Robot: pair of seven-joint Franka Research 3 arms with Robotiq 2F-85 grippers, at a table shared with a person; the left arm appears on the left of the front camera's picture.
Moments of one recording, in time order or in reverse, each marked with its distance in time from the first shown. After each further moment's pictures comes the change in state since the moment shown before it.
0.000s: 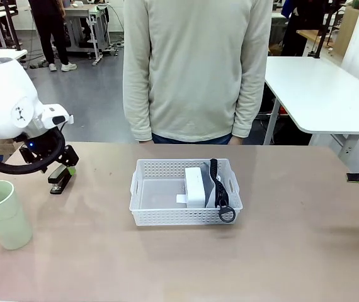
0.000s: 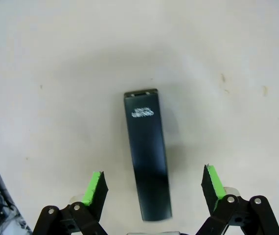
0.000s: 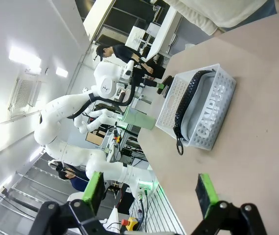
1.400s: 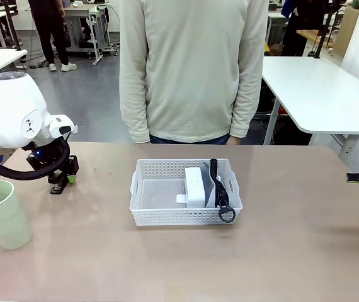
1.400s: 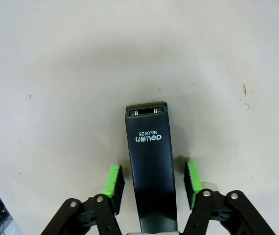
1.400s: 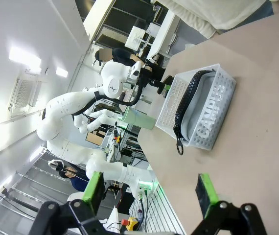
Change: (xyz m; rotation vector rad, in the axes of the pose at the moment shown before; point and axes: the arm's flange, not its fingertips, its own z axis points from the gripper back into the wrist) left arm 0.007 -0.001 -0.027 0.020 0.014 0.000; right arm 0.000 0.000 0.000 0.000 0.000 0.000
